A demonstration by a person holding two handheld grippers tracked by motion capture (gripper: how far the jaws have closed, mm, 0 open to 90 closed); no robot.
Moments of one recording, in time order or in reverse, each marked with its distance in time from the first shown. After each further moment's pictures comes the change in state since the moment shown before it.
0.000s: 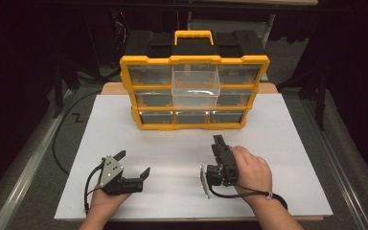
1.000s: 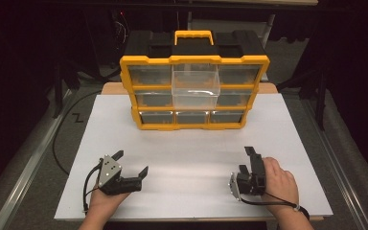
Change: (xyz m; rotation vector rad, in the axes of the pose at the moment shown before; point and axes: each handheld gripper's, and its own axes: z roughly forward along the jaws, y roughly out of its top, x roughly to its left) left arm 0.003 -0.001 -0.002 0.003 0.026 -0.015; right arm 0.040 -0.079 -0.008 0.109 0.146 0.031
